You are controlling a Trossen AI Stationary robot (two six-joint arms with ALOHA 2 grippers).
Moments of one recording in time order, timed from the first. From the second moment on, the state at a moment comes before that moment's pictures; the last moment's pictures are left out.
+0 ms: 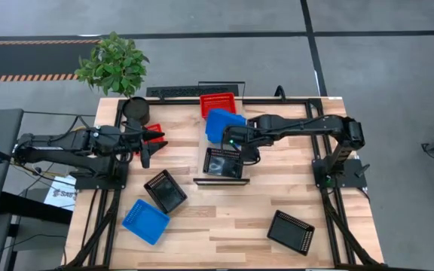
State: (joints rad) left arm -0.04 0.61 0.73 -0.44 -0.35 -0.38; right arm -0.06 1.76 1.61 -1.12 0.42 -1.65
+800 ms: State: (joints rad) left arm -0.04 0.61 0.73 -0.44 -0.35 -0.36; right arm -0.08 1.76 1.61 -1.12 0.44 -1.57
